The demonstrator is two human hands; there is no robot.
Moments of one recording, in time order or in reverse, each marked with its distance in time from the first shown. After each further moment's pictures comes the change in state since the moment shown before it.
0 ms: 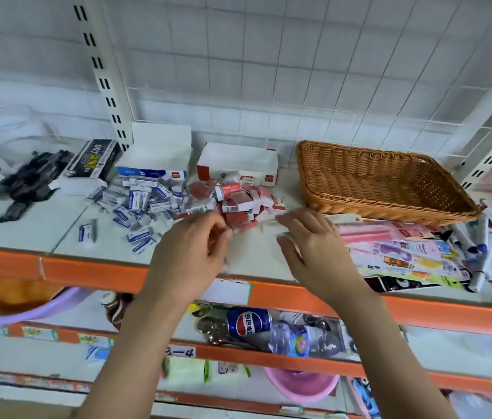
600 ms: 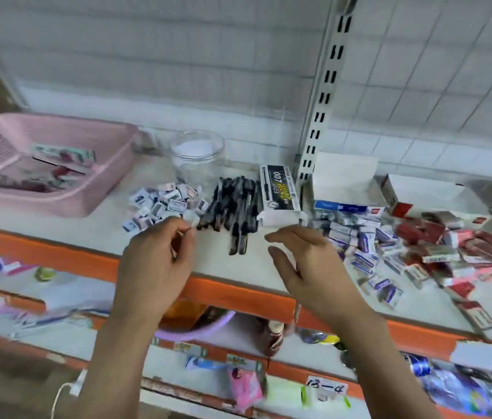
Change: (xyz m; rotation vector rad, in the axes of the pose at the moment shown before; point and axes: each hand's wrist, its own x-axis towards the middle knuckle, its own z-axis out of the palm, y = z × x) left_hand -0.022 -0.314 -0.223 0.091 0.273 -0.170; right_hand 0.146 -0.319 0.132 0.318 -0.082 -0.043
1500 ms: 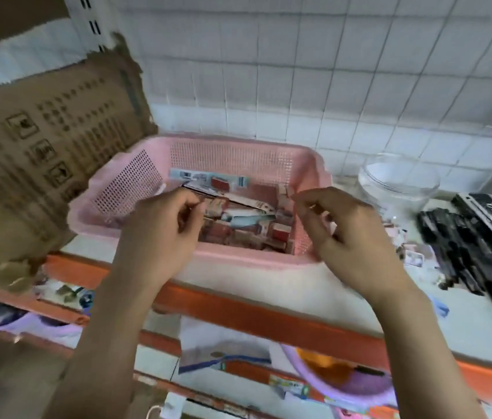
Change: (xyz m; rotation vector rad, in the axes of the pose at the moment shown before) left_hand 0.150 -0.296 -0.155 0.063 -0.006 0.089; right_hand 0.210 -0.220 0.184 0.131 0.144 -0.028
